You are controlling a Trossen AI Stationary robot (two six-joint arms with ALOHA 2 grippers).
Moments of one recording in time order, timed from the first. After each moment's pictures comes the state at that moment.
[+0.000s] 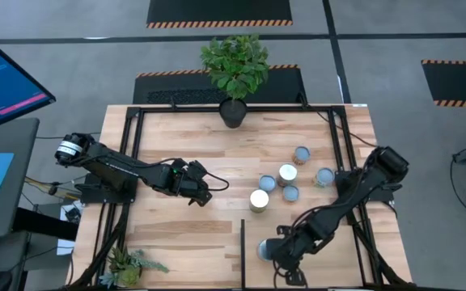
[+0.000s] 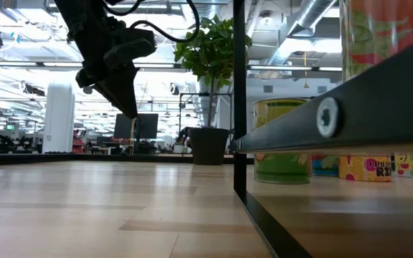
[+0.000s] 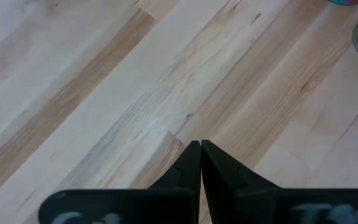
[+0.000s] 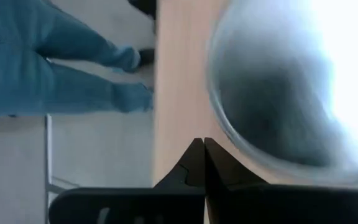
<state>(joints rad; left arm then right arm) -0.22 1.51 0.97 -0.69 -0.48 -0.86 0.68 1.74 1.31 -0.58 -0.16 0.74</state>
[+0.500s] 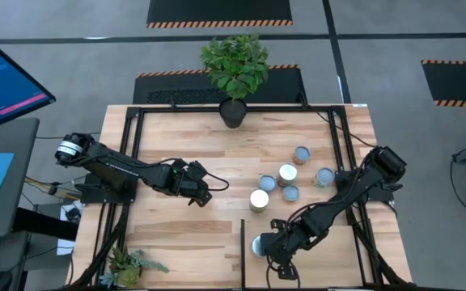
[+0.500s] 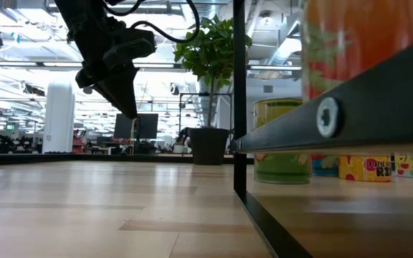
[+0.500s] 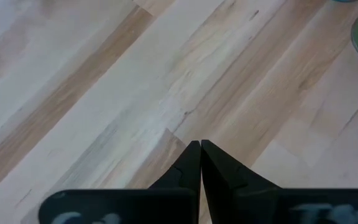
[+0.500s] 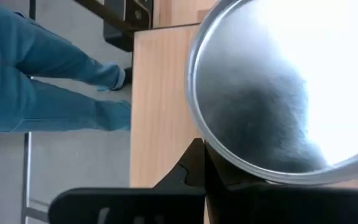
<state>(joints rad) -0.22 1.51 0.97 -0.69 -0.46 -0.86 0.63 1.75 1.32 -0.58 -0.08 0.68</state>
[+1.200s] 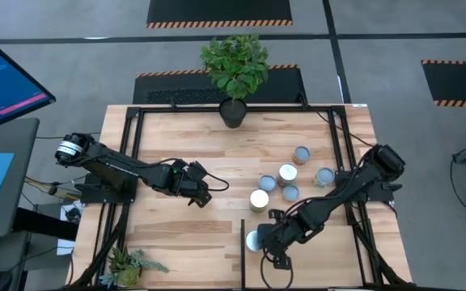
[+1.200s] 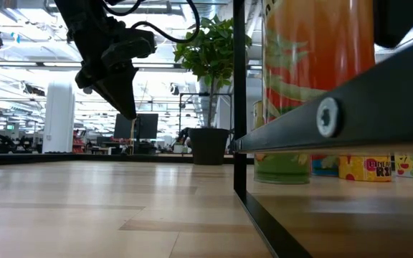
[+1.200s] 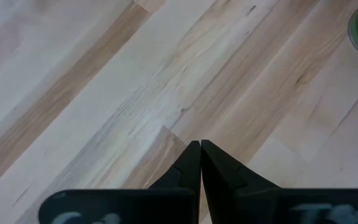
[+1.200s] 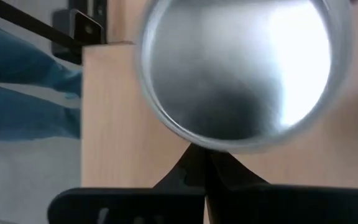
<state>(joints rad) -0.22 1.51 0.97 -0.69 -0.45 -0.85 0.58 1.75 1.32 -0.64 0.00 0.62</state>
